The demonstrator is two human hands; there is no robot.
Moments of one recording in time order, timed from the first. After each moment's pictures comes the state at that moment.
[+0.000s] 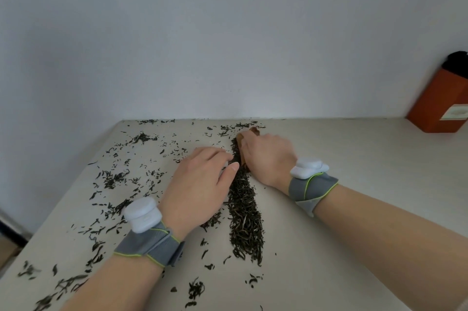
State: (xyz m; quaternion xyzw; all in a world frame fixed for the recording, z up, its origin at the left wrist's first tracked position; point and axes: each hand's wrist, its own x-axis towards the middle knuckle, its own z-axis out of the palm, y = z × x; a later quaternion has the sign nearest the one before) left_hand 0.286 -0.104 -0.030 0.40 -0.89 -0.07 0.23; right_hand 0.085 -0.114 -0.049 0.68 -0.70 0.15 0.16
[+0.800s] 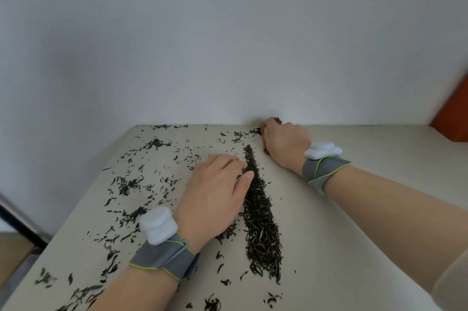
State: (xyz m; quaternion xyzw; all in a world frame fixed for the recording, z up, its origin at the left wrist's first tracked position) left_hand 0.287 -0.107 -0.032 0.41 -0.88 -0.06 0.22; right_hand 0.042 -0.184 -0.058 0.61 -0.76 0.14 0.17
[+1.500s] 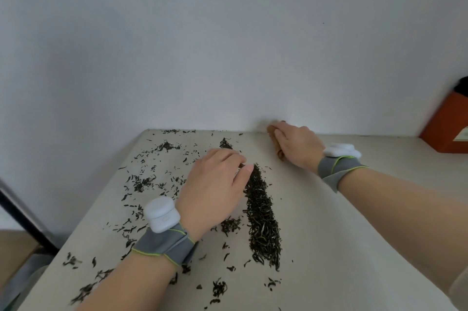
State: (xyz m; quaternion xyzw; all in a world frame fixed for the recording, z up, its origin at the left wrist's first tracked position) left_hand 0.301 -0.101 -0.004 0.39 -0.88 -0.05 0.25; right_hand 0.029 -0.148 -0.019 0.63 -0.74 0.21 0.02
